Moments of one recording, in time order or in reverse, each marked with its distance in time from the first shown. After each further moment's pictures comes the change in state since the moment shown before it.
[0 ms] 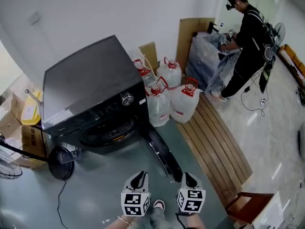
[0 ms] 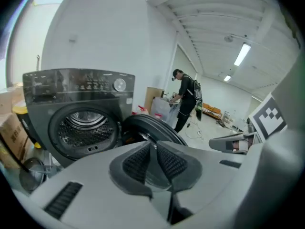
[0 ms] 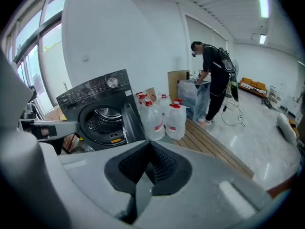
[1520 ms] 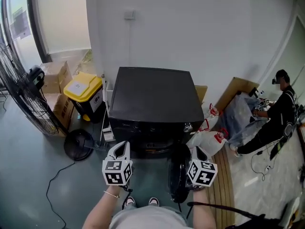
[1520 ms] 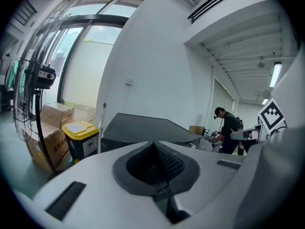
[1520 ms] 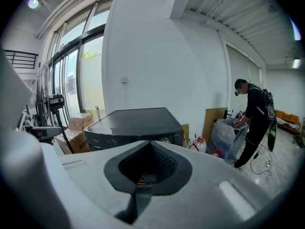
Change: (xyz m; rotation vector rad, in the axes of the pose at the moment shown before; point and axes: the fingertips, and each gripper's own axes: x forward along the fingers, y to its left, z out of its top) left arm -0.227 0.267 0.173 -0.195 -0.417 0.399; right arm -0.038 0.247 0.261 -0.296 -0.299 0.251
